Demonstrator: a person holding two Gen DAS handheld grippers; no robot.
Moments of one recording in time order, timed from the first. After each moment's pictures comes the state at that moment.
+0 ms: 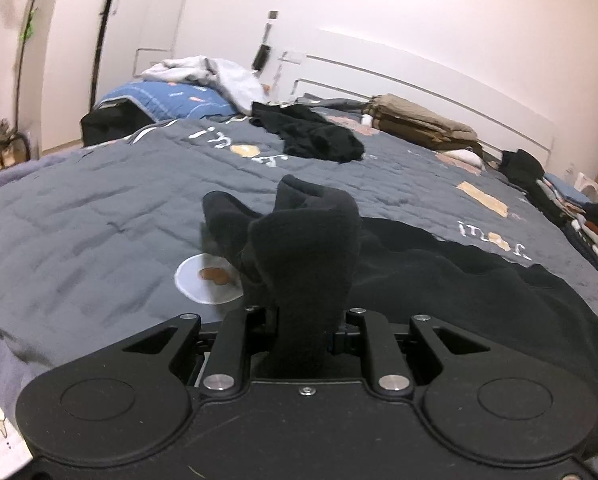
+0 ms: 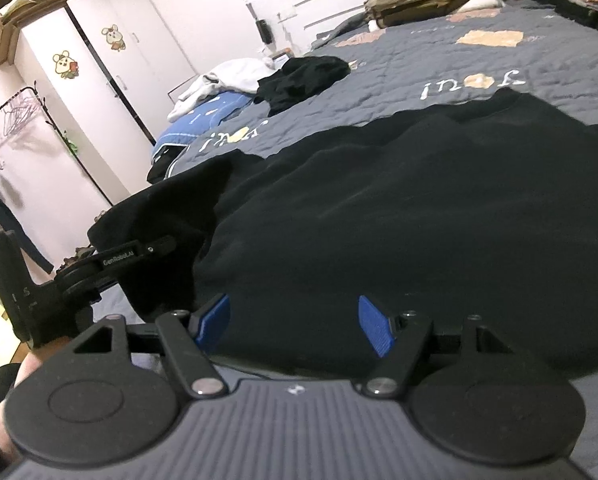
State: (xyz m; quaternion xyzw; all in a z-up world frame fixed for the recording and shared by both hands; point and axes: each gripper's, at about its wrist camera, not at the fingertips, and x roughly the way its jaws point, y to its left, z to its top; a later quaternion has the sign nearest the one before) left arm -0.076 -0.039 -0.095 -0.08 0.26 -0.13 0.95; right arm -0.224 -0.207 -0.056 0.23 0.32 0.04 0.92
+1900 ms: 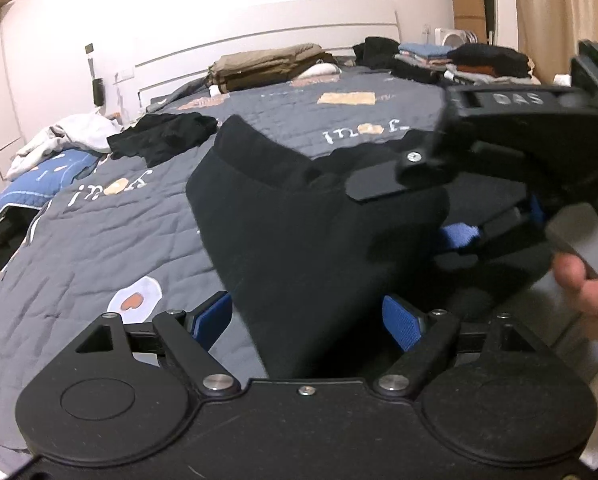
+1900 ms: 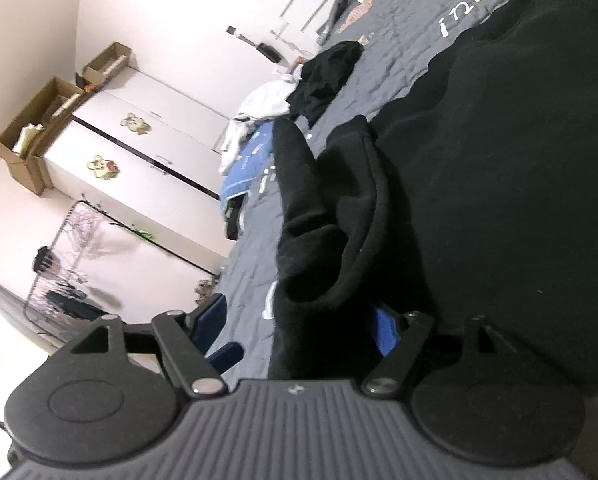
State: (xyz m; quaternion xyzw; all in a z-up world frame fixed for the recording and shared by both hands) left arm -0.123 -0.087 -0.095 0.17 0.26 -0.30 0.90; right arm -0.165 -0.216 -0.096 0.46 0.27 0.12 0.84
